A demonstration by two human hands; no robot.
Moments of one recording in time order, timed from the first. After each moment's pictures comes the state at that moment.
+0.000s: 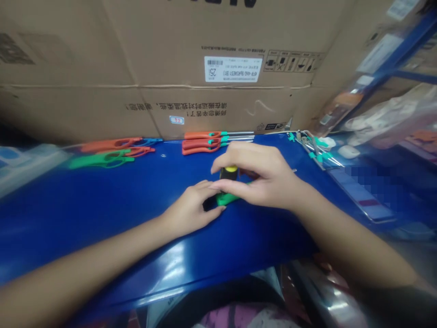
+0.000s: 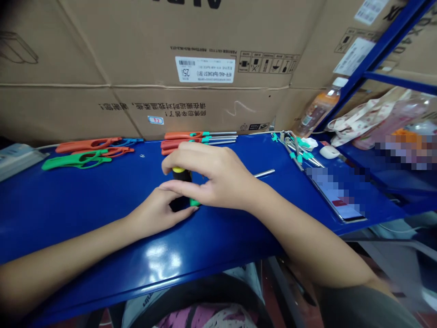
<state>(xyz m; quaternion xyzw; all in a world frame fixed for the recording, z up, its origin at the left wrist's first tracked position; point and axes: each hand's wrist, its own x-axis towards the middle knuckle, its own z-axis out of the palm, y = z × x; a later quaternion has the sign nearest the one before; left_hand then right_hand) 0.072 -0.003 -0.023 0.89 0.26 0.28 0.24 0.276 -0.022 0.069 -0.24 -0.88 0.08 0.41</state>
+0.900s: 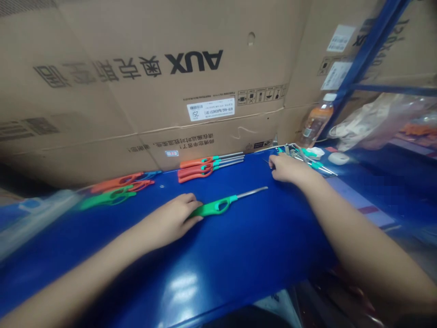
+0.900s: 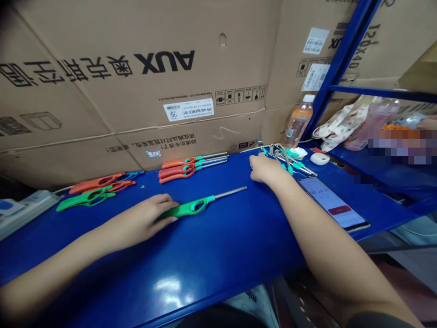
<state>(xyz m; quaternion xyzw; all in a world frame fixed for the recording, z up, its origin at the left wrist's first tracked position) 0.050 0.029 0.027 0.94 0.33 0.01 0.10 0.409 0.038 0.043 -0.78 -0.62 0.05 -0.03</state>
